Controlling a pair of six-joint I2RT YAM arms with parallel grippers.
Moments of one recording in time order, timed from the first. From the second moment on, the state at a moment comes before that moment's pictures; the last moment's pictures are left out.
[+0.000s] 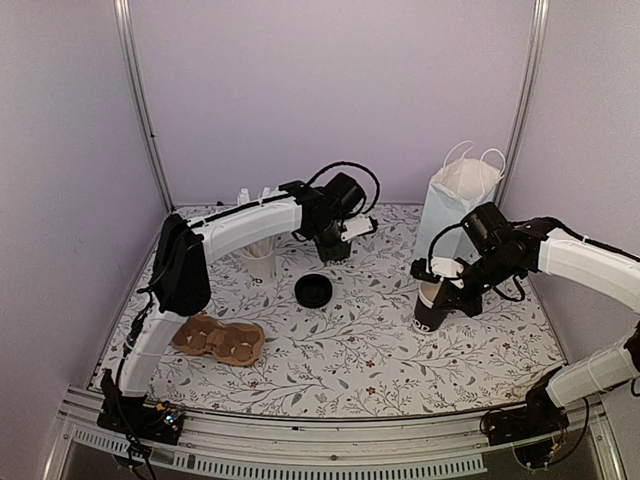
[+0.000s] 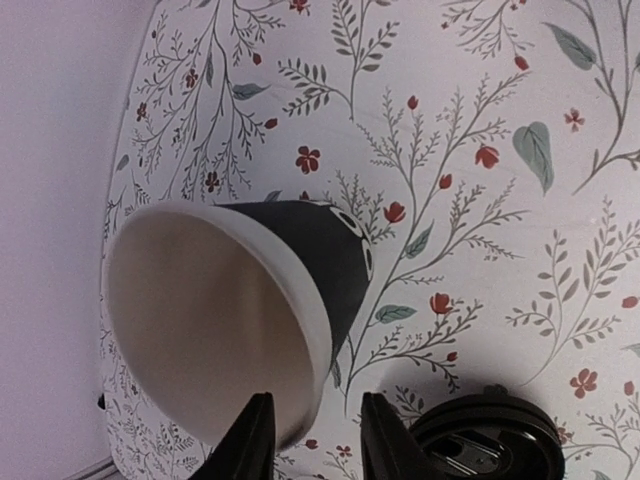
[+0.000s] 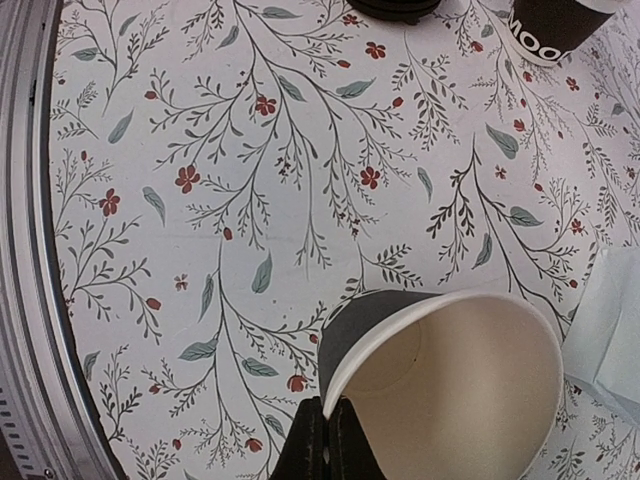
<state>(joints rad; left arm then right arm) -0.84 2.45 2.31 -0.91 -0.32 0.54 0.52 1.31 0.98 -0.81 -0.34 -0.75</state>
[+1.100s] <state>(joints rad) -0.94 1.88 1.77 -0.78 -0.41 0.23 0.90 1.50 1.10 -0.75 -0.22 -0.78</state>
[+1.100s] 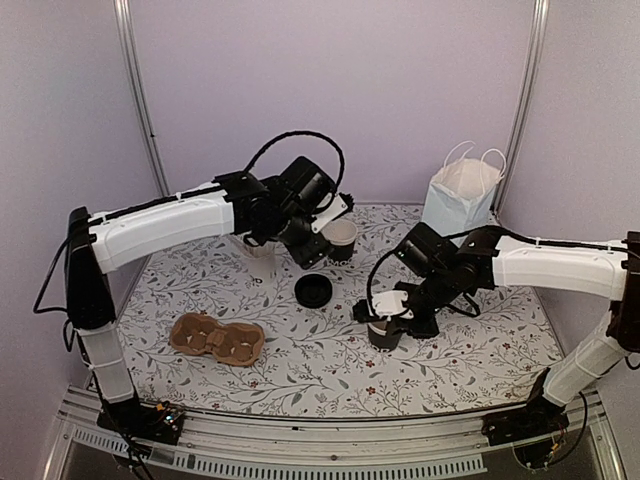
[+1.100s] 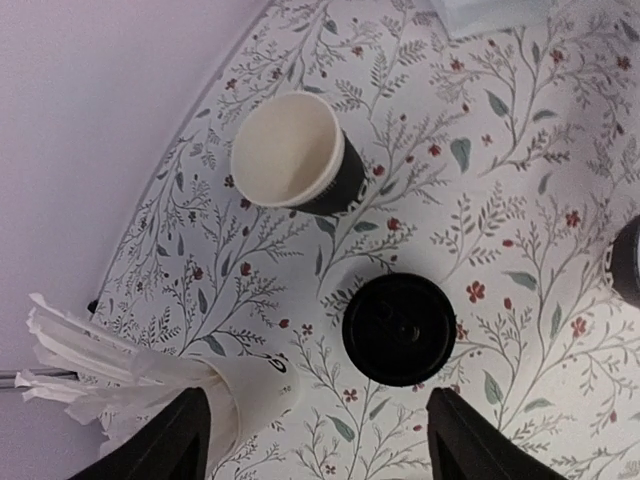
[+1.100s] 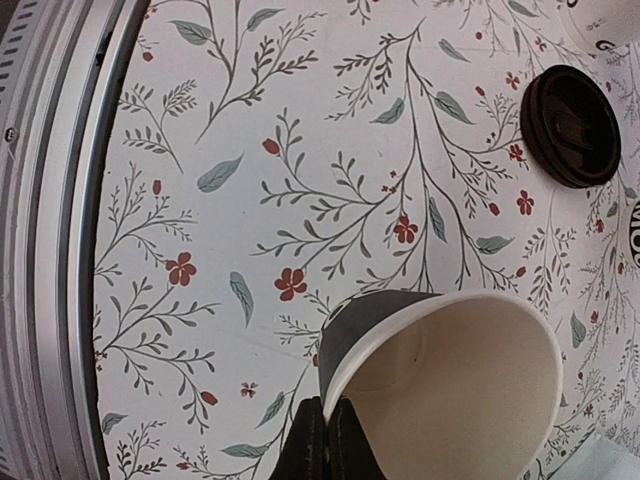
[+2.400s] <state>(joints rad) -0.94 2.04 1.52 -0.65 -0.16 -0.03 0.12 0.88 0.70 -0.50 -0.62 -0.64</state>
